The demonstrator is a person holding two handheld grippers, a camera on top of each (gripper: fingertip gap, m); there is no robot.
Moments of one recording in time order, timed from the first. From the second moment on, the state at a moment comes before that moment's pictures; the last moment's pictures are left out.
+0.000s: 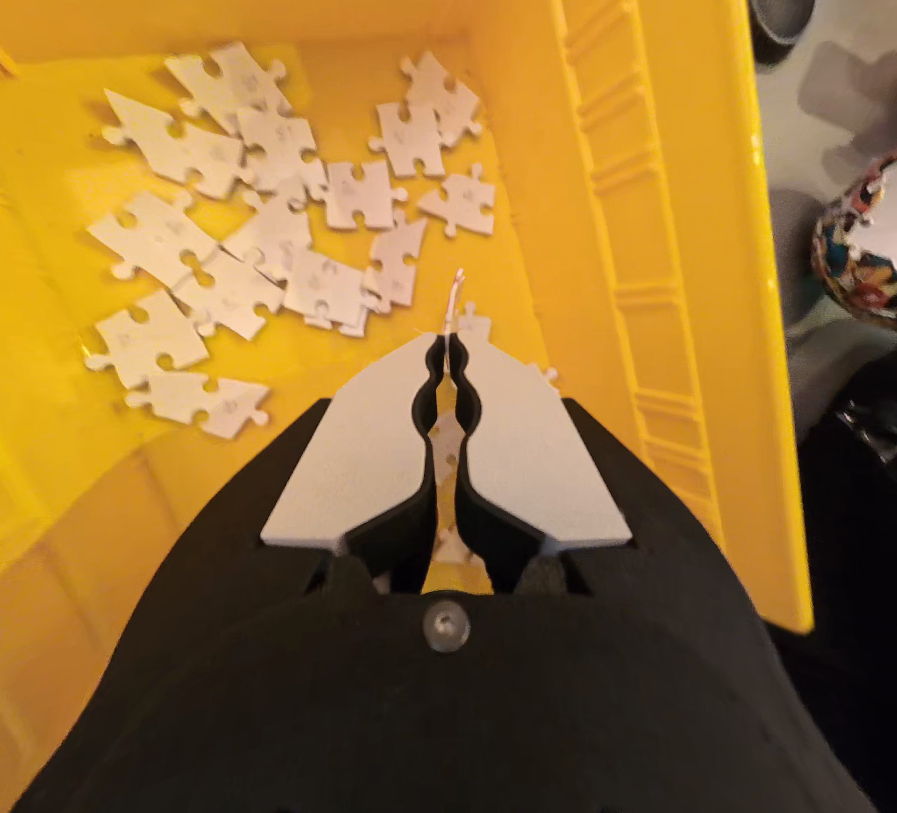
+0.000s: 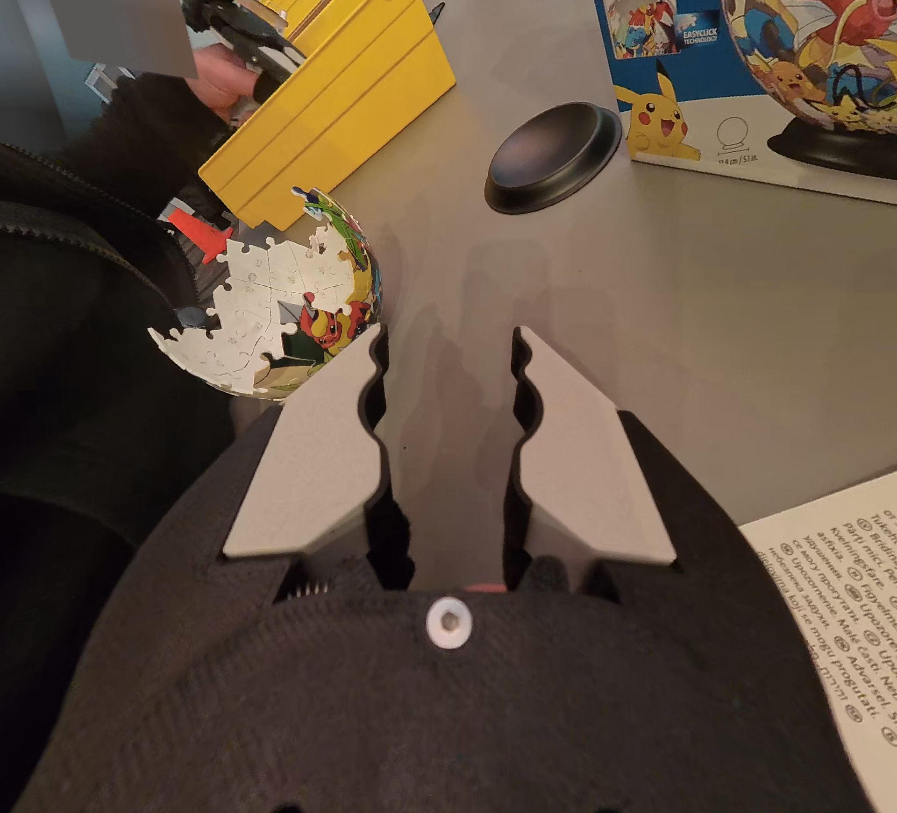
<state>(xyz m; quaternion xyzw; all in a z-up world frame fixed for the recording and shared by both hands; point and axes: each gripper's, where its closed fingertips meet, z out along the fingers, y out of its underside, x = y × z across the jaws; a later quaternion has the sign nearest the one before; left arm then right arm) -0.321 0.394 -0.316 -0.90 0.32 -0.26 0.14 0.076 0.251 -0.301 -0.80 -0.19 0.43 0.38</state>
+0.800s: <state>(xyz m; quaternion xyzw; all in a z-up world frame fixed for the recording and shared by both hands) -0.342 0.443 -0.347 -0.88 0.42 -0.06 0.22 0.075 0.250 -0.299 -0.79 -0.19 0.43 0.39</state>
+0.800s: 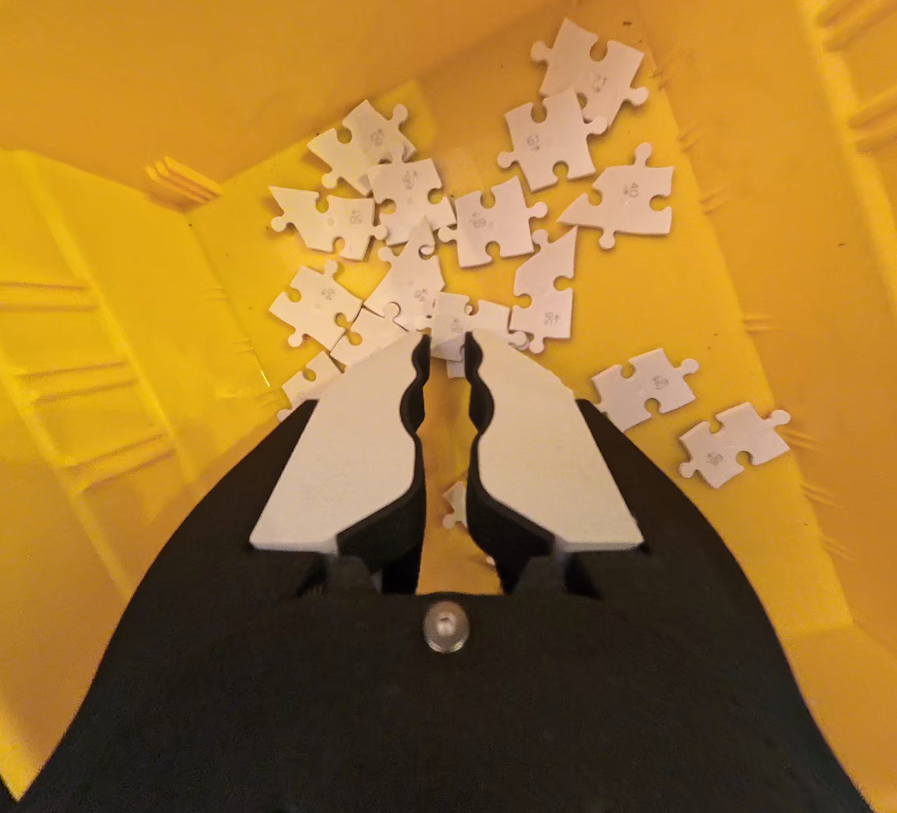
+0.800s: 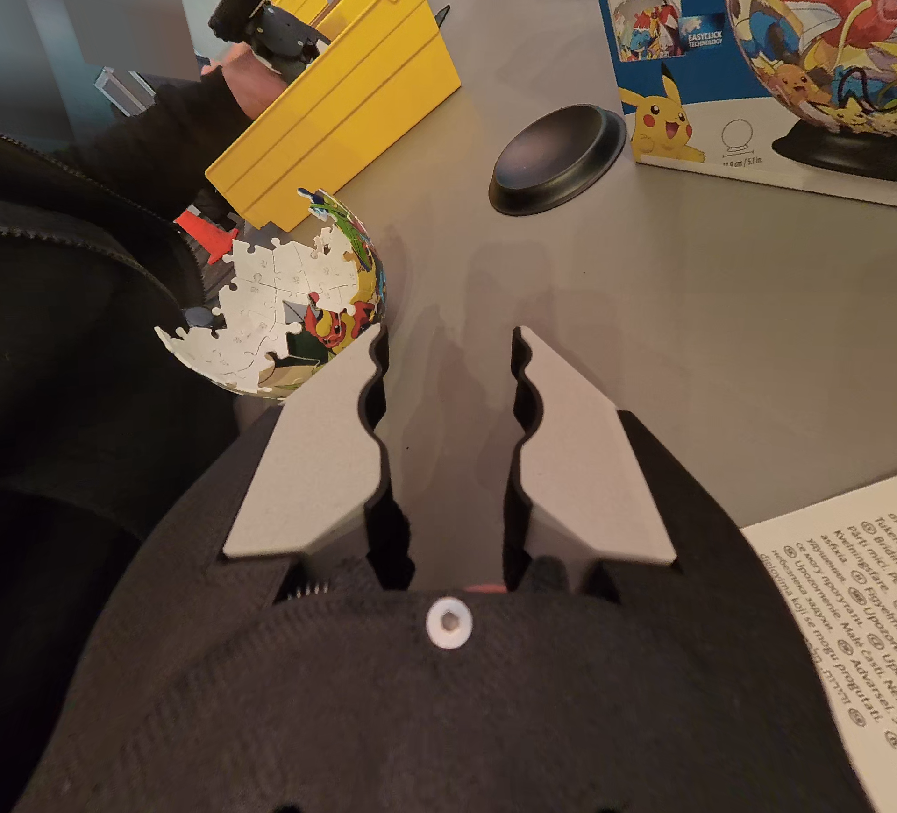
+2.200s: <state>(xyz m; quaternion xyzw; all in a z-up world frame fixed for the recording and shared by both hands) -0.332 0.380 -0.318 -0.80 0.54 0.00 0.26 0.074 0.248 -0.298 -0.79 -0.20 0.43 0.39</state>
